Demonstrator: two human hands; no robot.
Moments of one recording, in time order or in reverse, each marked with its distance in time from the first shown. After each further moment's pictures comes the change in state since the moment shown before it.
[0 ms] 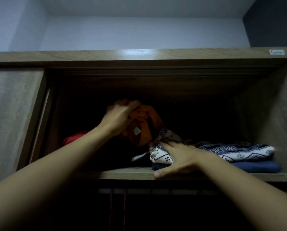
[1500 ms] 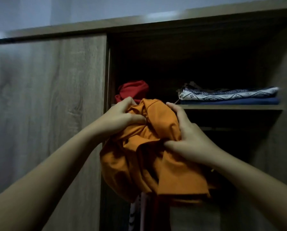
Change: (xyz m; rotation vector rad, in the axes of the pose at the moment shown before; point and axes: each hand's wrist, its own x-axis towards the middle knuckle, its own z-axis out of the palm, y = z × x) left_hand -0.238 0.061 -0.169 -0.785 -0.412 -0.539; right_hand -0.190 -0.183 0.035 0.761 0.290 -0.142
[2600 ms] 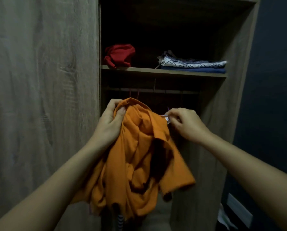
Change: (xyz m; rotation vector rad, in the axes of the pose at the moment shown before) left_hand -0.147 -0.054 0.027 -0.341 0.150 0.103; right_hand -0.101 -0.038 0.038 -0.410 0.113 0.250
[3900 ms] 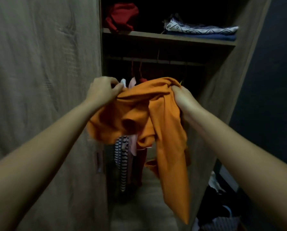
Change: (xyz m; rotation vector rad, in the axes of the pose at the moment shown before) left_hand 0.016 -0.028 -0.019 0.751 -0.029 -0.079; right_hand -0.018 -0.023 0.030 0.890 0.039 0.534
